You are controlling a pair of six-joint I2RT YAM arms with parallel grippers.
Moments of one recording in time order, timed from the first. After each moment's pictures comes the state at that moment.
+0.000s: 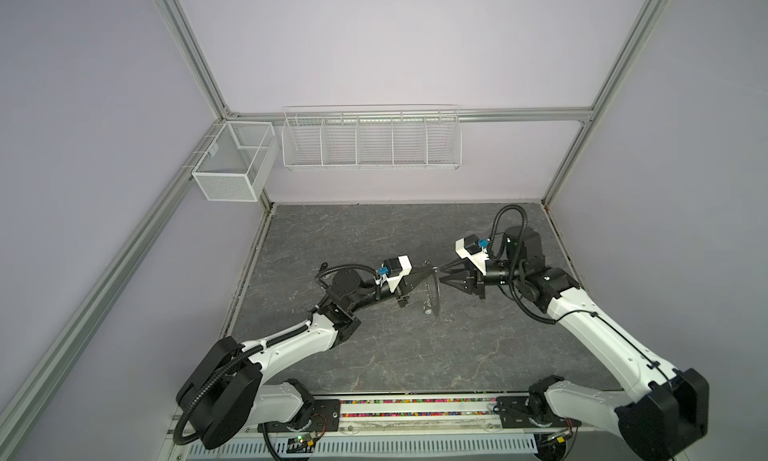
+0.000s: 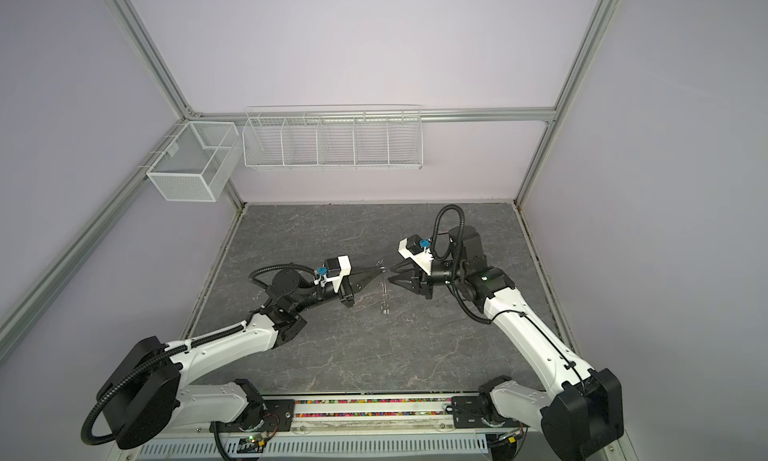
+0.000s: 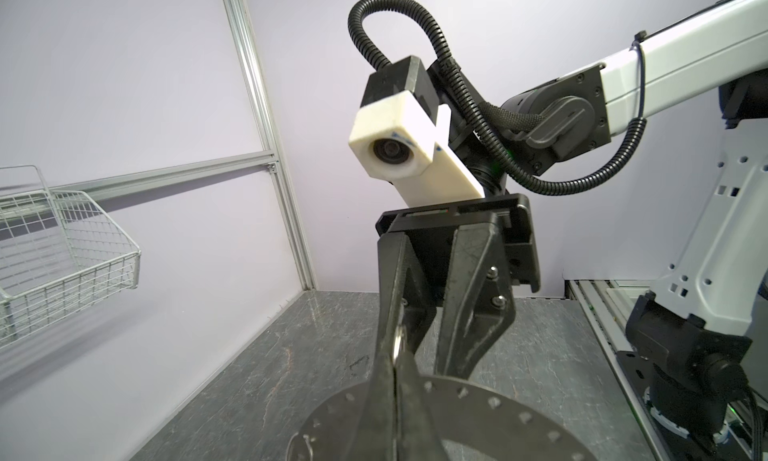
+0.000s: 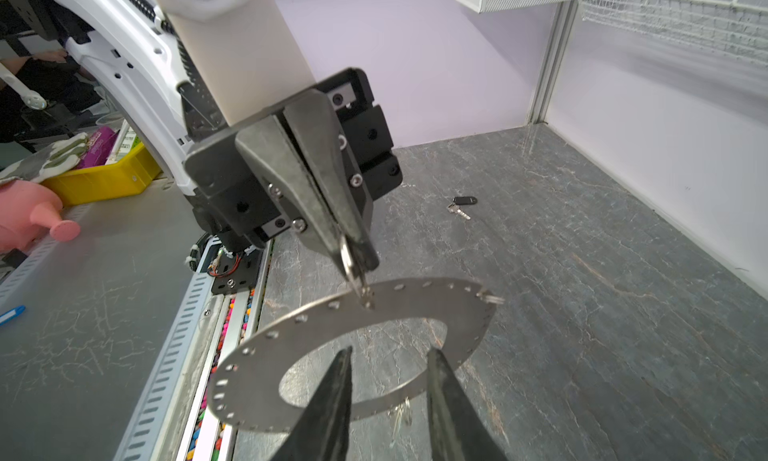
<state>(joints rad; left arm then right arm) -0.78 1.30 0.62 0.93 0.58 0.06 0.40 1.18 0.97 -0.29 -0.99 -0.35</state>
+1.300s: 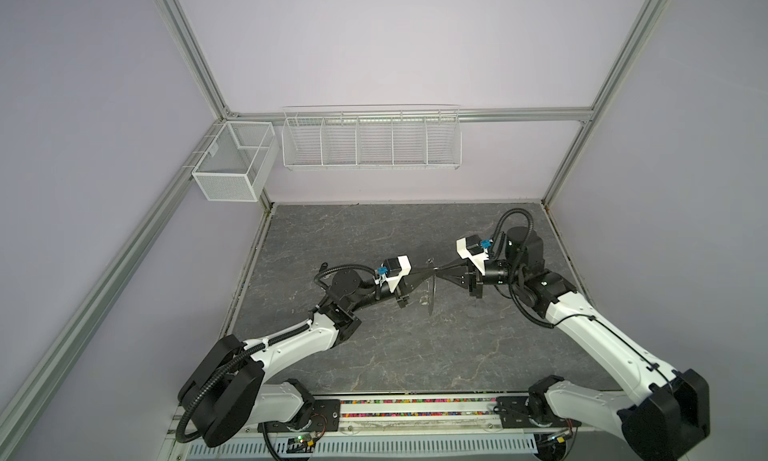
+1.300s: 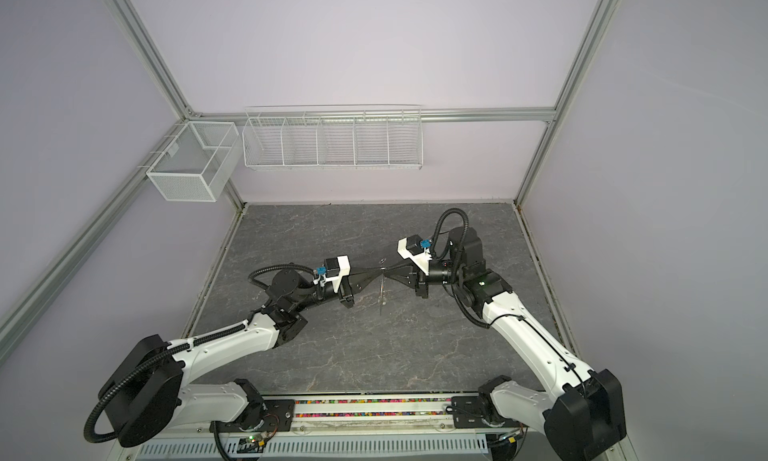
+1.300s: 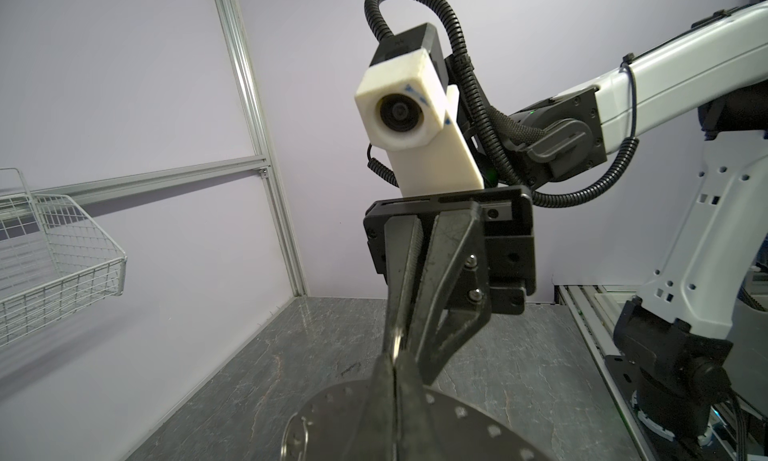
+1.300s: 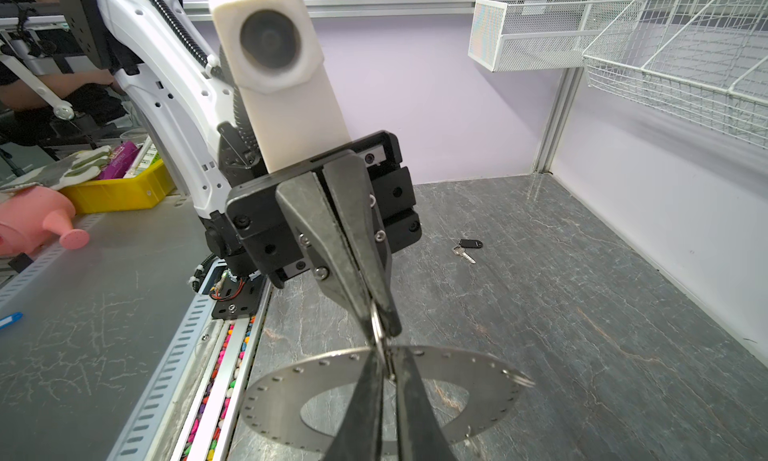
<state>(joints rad) -0.77 1.30 0.62 0.94 0.60 0.04 0.44 1.16 0.93 -0.12 -1.02 -0.29</state>
